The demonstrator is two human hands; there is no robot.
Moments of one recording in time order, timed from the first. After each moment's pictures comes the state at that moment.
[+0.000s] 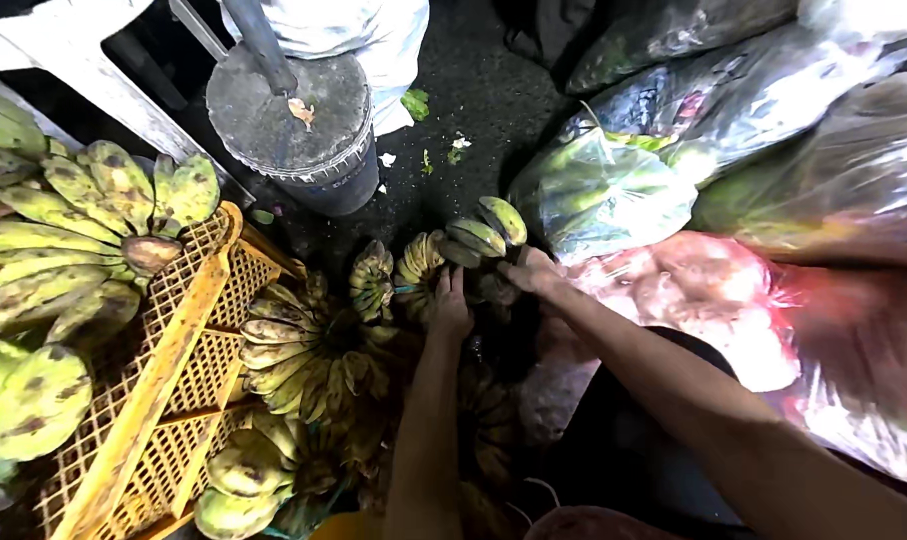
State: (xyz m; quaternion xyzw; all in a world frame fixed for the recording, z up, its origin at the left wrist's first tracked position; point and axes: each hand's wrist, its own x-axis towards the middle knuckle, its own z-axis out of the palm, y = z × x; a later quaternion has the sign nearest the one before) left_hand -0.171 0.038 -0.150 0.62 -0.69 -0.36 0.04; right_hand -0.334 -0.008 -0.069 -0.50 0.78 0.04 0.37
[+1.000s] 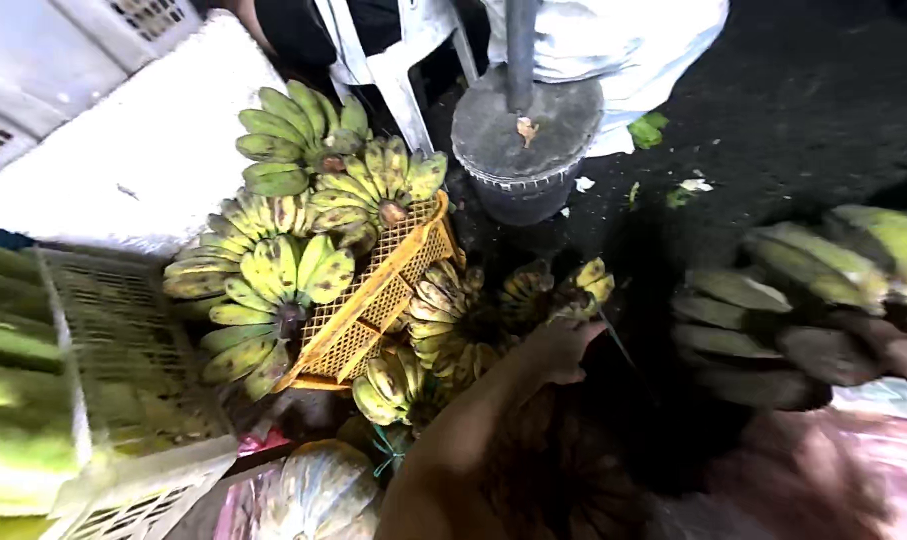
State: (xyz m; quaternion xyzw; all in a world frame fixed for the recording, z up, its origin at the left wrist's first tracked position) left_hand -0.089 0.054 -0.058 0.56 -0.72 -0.41 0.01; right_hand -0.415 -0.039 -0.030 -0.59 0.71 -0.19 0.34
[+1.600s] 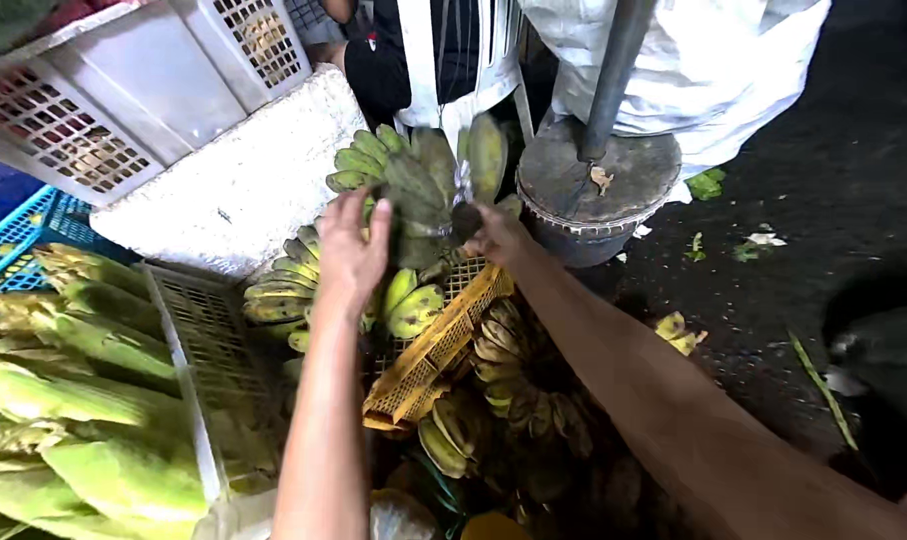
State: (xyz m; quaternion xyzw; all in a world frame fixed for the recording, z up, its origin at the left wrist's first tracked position) left_hand 0.203 0.126 0.182 0.80 -0.50 0.02 0.31; right_hand 0.085 -0.045 0.065 -0.37 0.33 -0.32 0.81
